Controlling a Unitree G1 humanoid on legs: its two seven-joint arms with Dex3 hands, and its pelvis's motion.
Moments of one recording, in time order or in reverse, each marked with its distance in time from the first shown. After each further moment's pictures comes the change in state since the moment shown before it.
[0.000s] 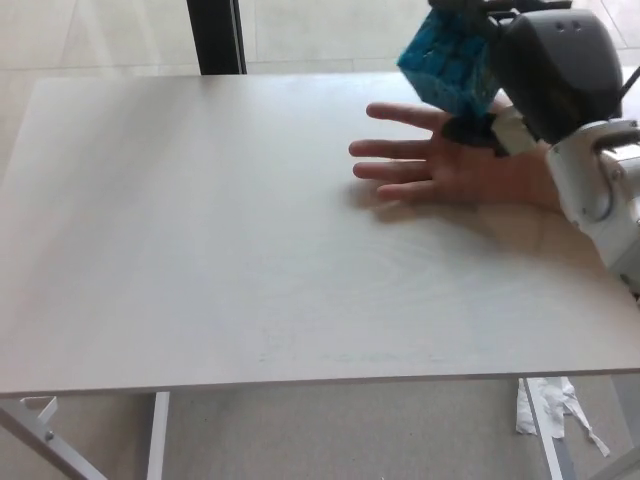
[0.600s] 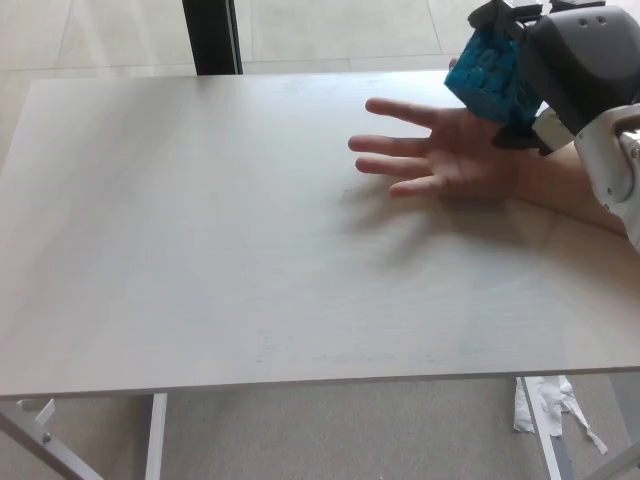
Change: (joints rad) left_arm -0.006 0.000 -0.011 -0.012 0.001 0.000 -0.001; right_arm -0.123 0.007 0.078 0.248 -0.049 -0.019 -0.018
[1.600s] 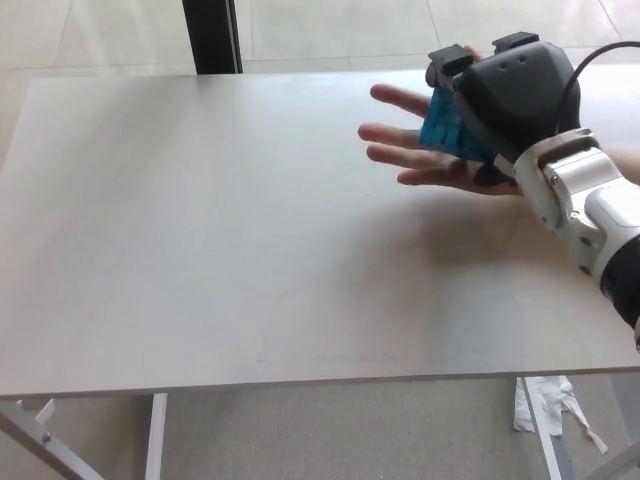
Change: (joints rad) left_arm -0.037 -0.002 -0.035 -0.009 0.001 0.000 0.007; right_arm -0.078 0.122 0.214 0.212 -0.132 0.132 -0.086
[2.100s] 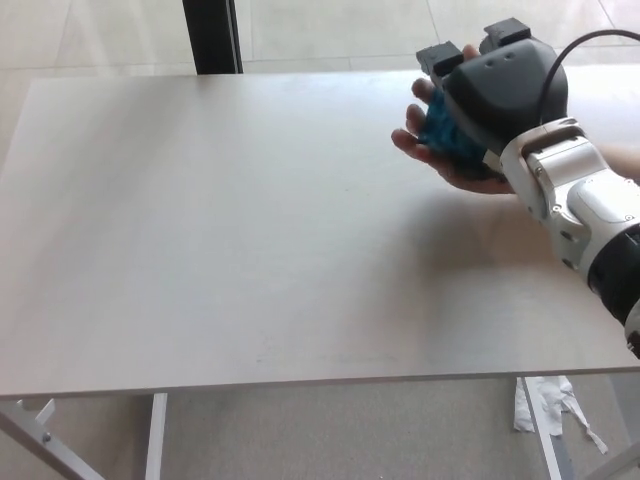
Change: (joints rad) left_arm -0.003 0.000 -0.002 0.000 0.000 0.000 0.000; right_arm -0.008 0.009 0.016 -0.056 -0.019 0.085 0.164
